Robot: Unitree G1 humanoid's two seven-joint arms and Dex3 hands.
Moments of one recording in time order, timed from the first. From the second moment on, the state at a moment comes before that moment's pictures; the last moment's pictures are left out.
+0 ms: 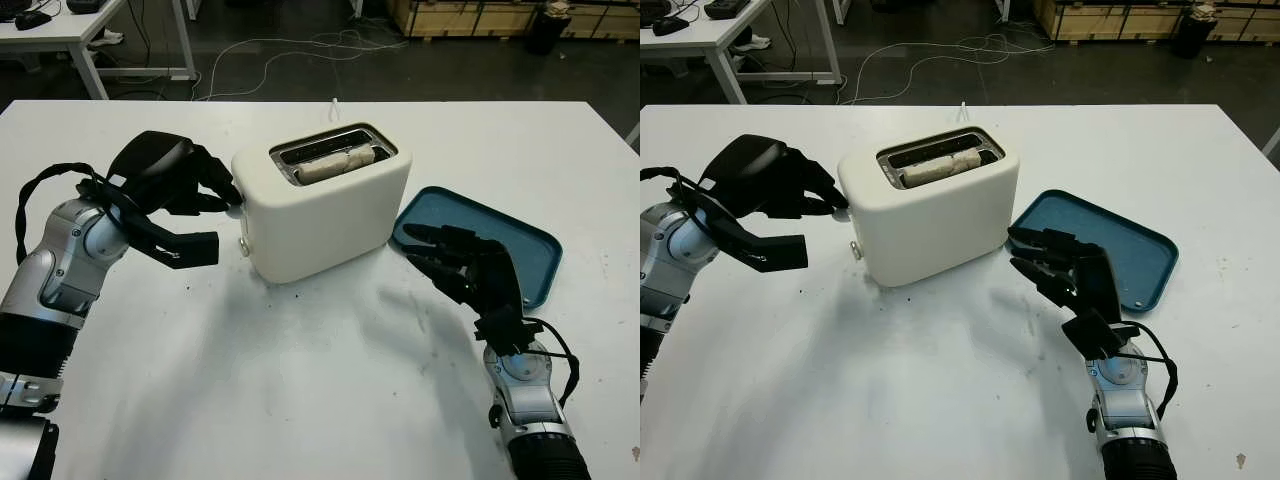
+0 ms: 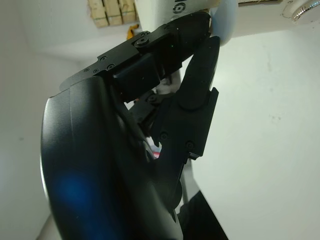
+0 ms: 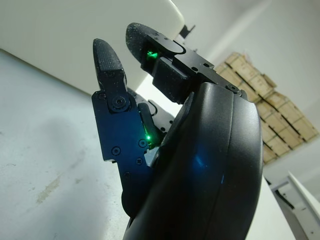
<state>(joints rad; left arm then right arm) -0.53 0.66 -0.13 0.18 0.58 -0.32 -0.21 -0.12 -0.21 -0.06 0.34 -0.08 -0.55 0.10</state>
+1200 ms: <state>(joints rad) -0.57 0.67 -0.25 0.30 0.64 -0.38 -0.17 -0.12 -0.22 -0.07 0.34 -0.06 -0.55 0.12</state>
